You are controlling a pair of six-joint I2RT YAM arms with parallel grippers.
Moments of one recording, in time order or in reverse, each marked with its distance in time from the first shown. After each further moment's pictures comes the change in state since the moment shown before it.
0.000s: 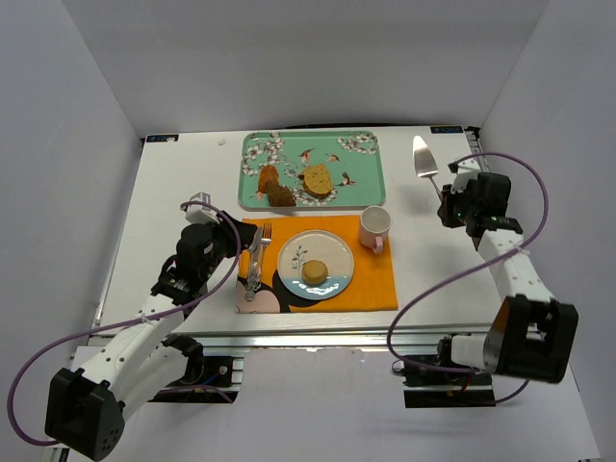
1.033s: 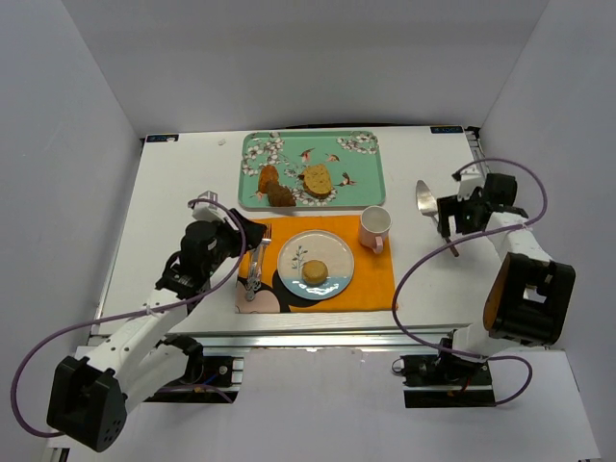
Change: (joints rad) left arm 0.000 0.056 0.003 0.032 0.059 0.002; right arm -0.150 0.279 0.055 -0.109 -0.010 -0.179
